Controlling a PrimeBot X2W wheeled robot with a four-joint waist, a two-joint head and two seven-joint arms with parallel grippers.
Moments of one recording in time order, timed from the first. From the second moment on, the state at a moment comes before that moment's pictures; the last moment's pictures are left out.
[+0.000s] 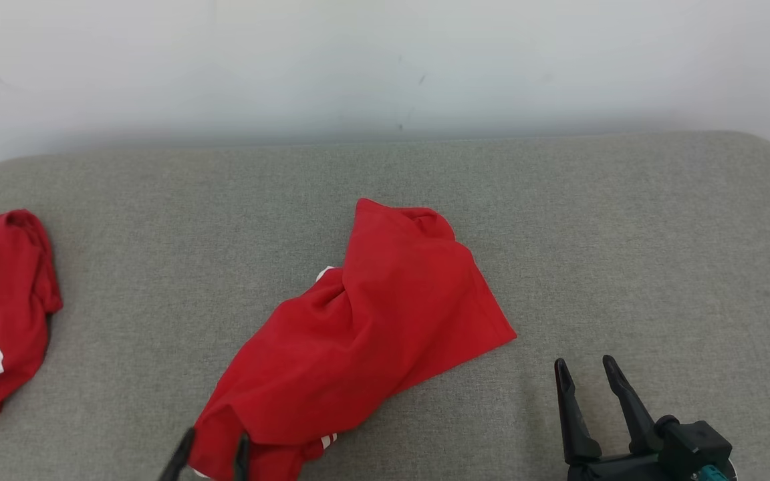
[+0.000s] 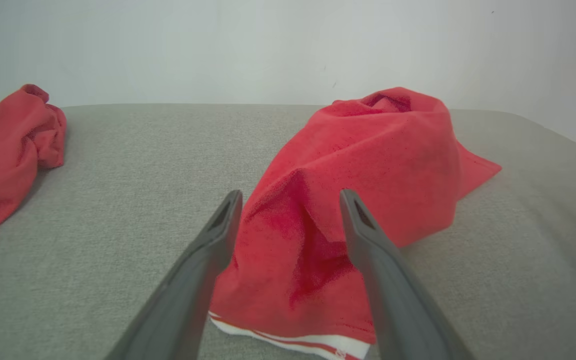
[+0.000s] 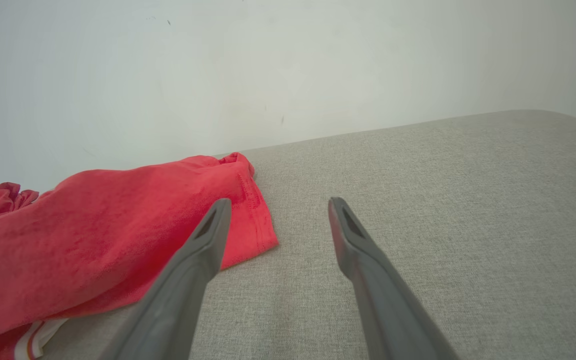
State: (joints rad) left arm 0.13 0.19 -0.15 0.08 -0.24 -0.11 -0.26; right arm 0.00 -0.05 0.06 0.19 0.21 0.13 -0.26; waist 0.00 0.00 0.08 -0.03
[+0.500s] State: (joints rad) left arm 0.10 0.17 -0.30 0.30 -0.25 -0.12 -0.26; right arm 0.00 -0.05 0.07 0.19 0.21 0.13 -0.26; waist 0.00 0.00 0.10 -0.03
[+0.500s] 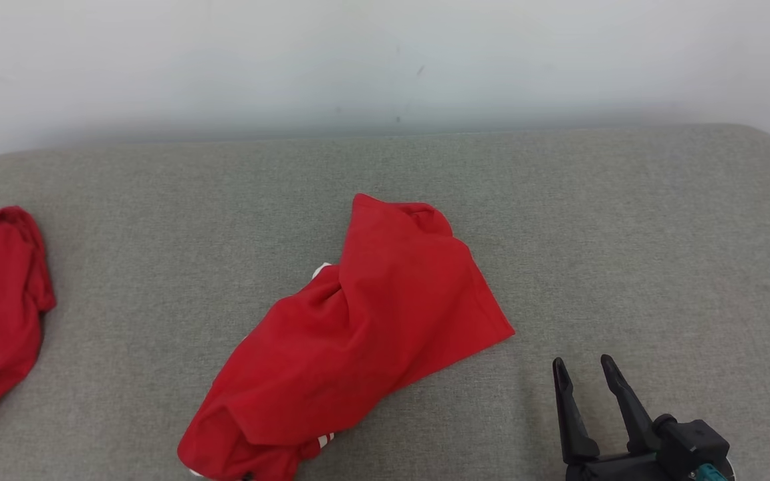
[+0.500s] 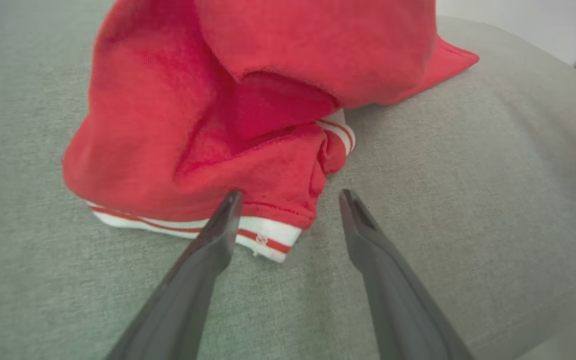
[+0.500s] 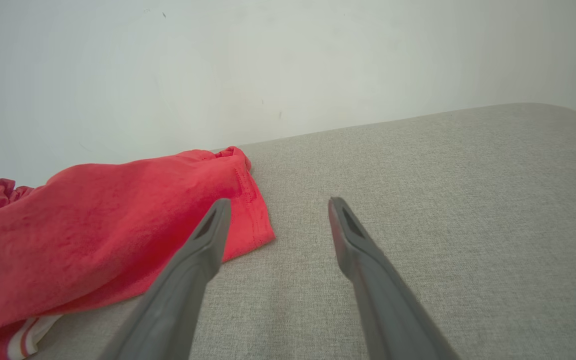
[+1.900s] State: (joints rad) left arm 0.10 0.21 -0.30 0.29 -0.24 -0.11 -0.23; right arm 0.00 -0.05 0.06 0.20 0.22 0.13 -0.26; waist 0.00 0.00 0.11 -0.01
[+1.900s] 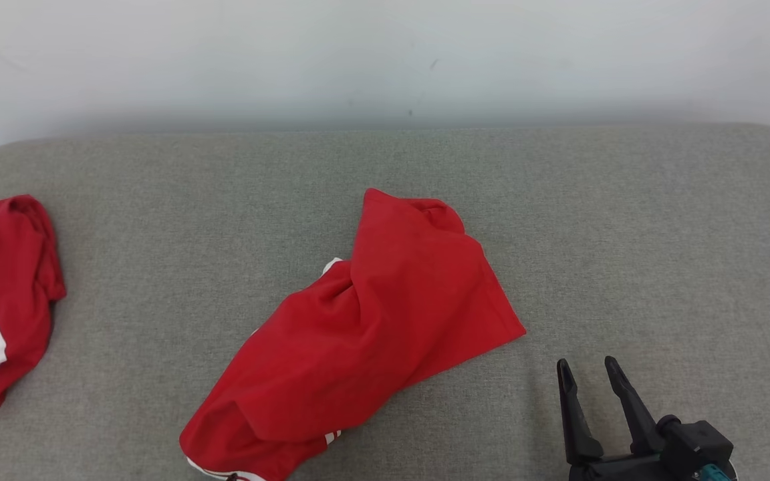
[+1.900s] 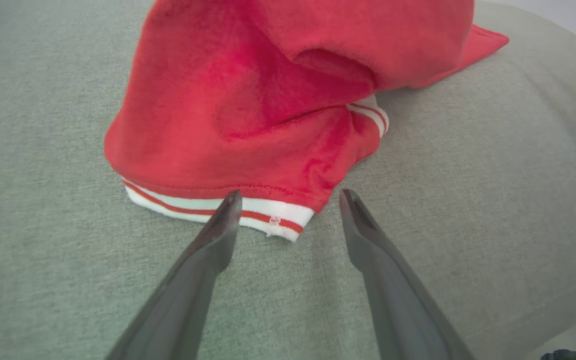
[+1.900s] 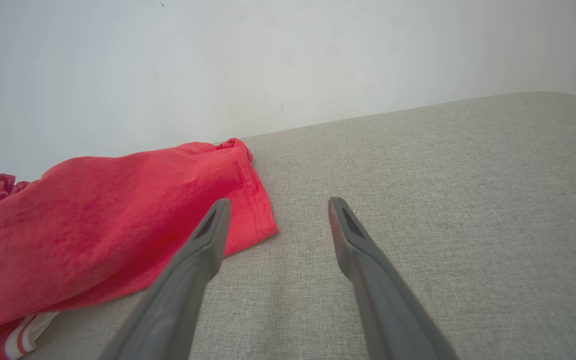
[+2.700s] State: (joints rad) left arm 0.01 0.24 -0.25 0.36 -0.19 -0.10 -0.26; right arm 0.02 -0.05 0.05 0.21 0.22 0.13 -0.26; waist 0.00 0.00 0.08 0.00
